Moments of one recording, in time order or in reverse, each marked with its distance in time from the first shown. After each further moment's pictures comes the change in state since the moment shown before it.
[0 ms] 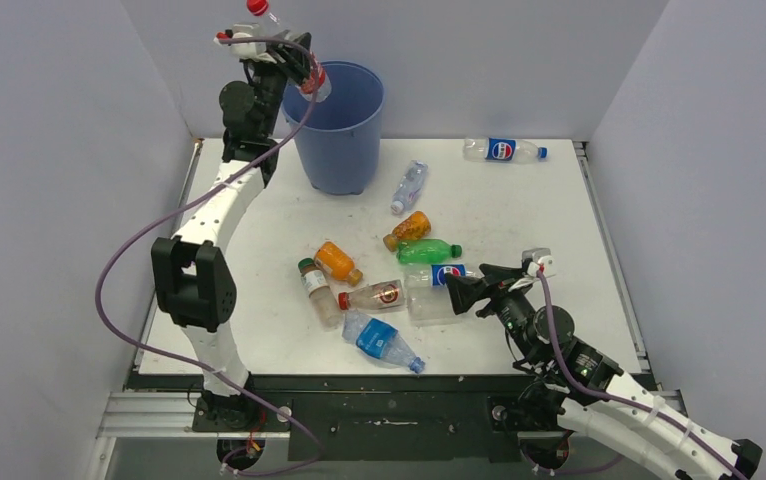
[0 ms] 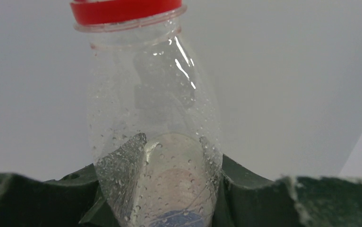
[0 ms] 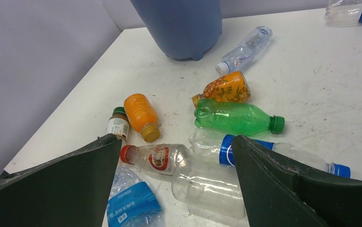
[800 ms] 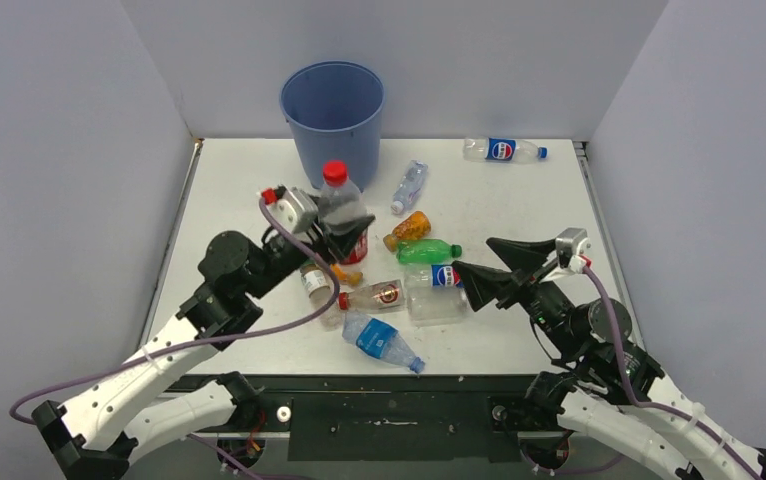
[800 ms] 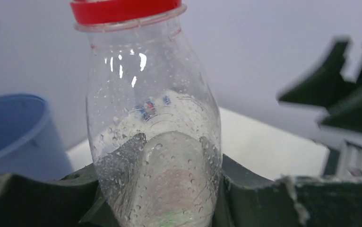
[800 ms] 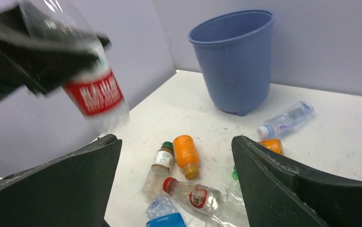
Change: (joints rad) left arm -0.613 -1.007 -0.864 -0.508 0.087 0.266; right arm 0.000 0.076 0.351 -0.065 -0.246 -0.134
